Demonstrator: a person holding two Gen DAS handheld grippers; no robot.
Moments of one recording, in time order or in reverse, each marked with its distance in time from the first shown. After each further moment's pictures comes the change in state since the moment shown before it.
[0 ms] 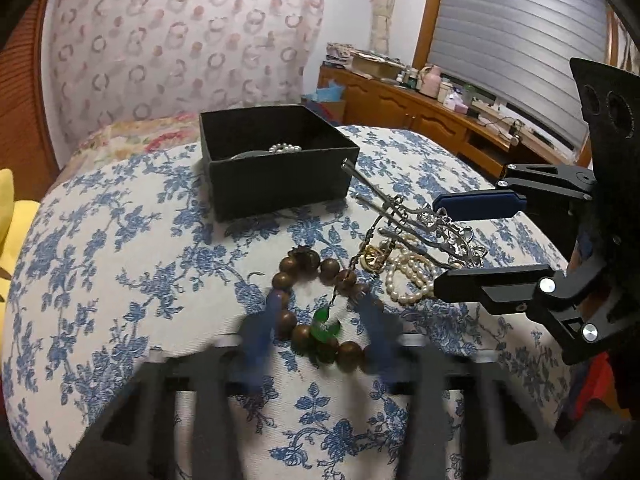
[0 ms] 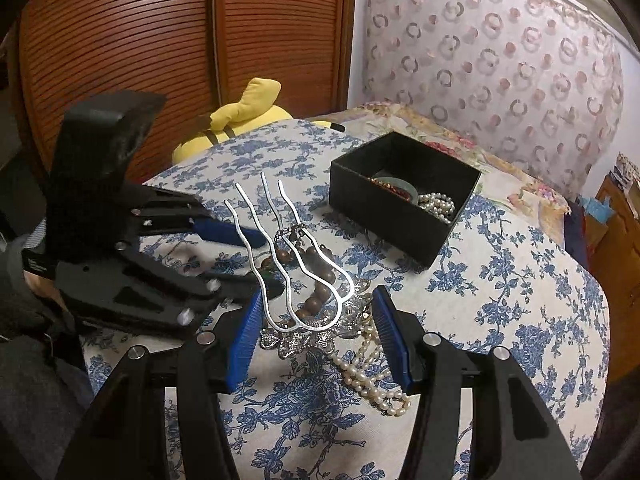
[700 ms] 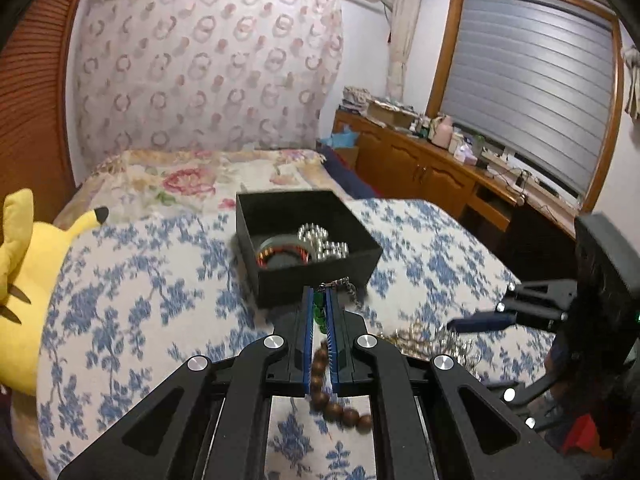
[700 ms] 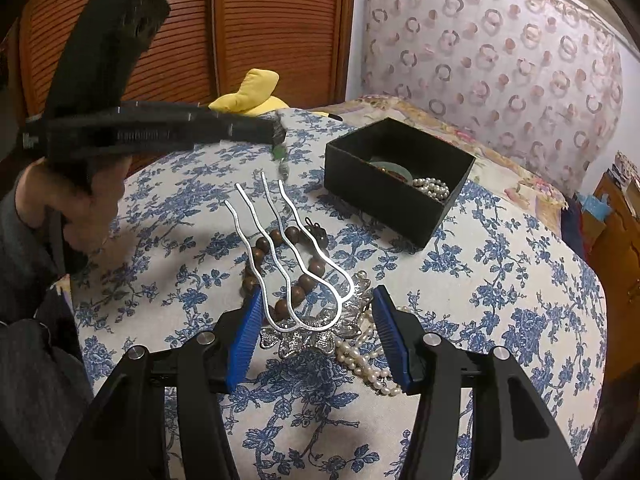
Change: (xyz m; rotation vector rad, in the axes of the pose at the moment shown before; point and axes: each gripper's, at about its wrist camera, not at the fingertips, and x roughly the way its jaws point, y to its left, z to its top) left arm -0.040 0.025 0.052 -0.057 -0.162 0.035; right arm -0.001 -0.004 -0.013 0.001 0.026 -0.011
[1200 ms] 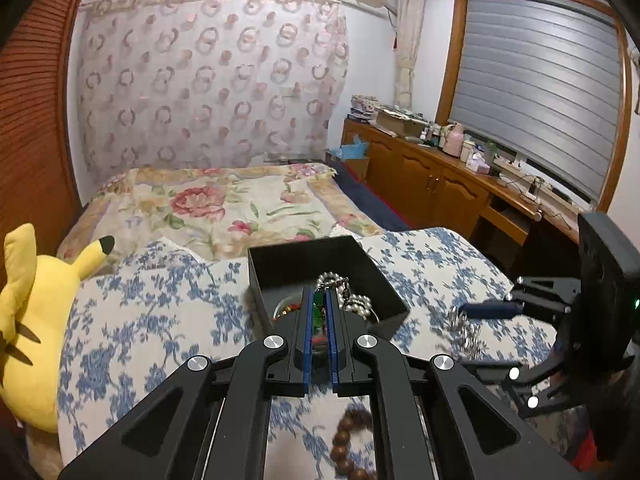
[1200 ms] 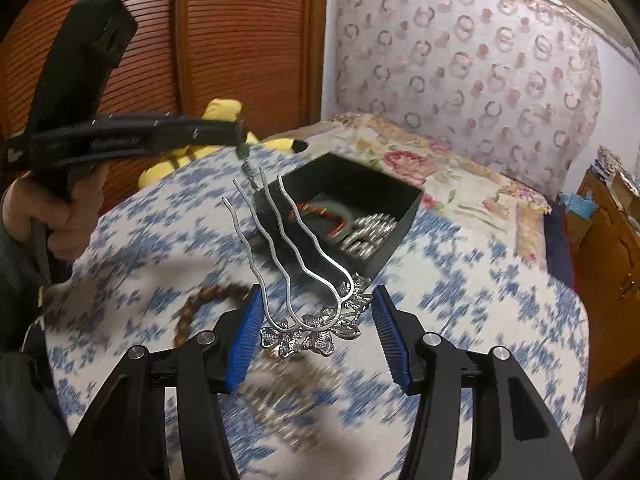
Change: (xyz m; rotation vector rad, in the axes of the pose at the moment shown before) left arm 0.029 0.010 0.052 0.023 -0.020 0.045; right arm 0.008 -0.065 0.042 0.052 -0.082 -0.065
